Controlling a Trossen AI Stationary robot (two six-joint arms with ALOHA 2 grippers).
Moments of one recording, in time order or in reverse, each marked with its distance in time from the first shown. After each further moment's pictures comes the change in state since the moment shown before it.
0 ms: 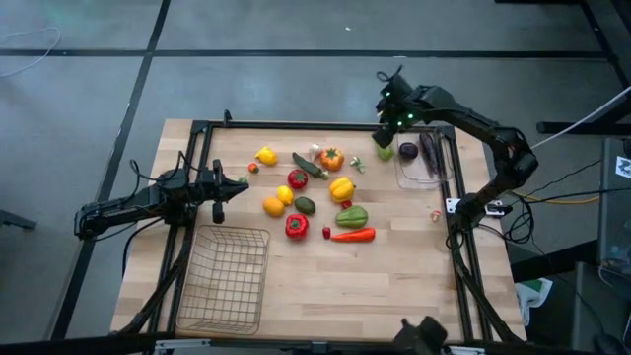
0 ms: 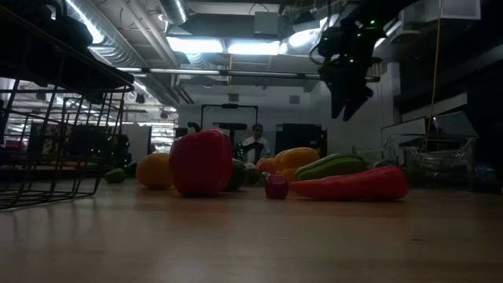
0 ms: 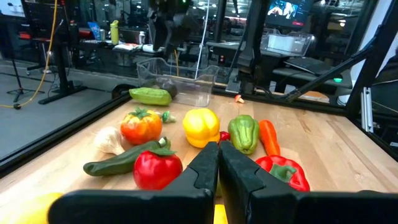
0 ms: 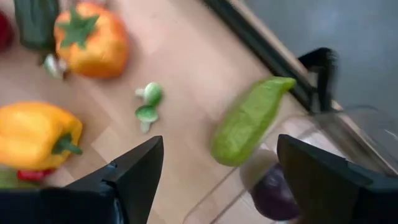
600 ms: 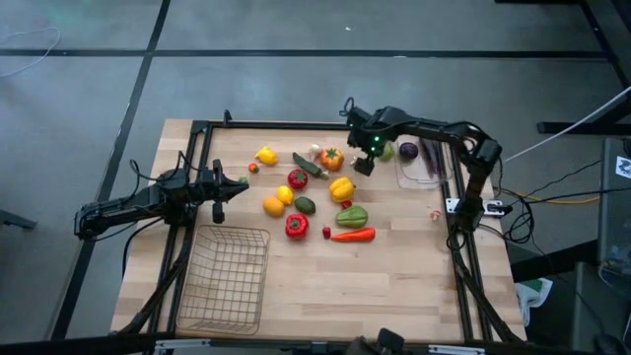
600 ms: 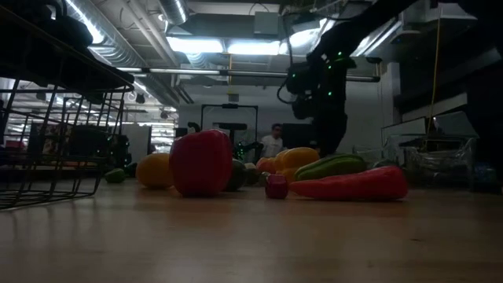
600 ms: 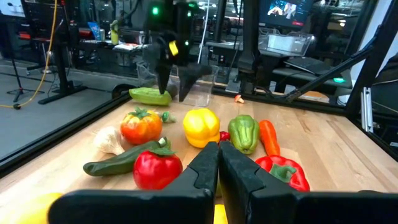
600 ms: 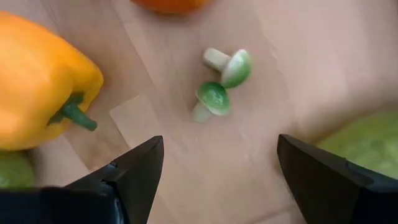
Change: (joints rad) left arm 0.000 0.000 0.000 0.000 0.000 0.000; right arm 0.177 0.280 0.000 0.028 -0.029 -0.111
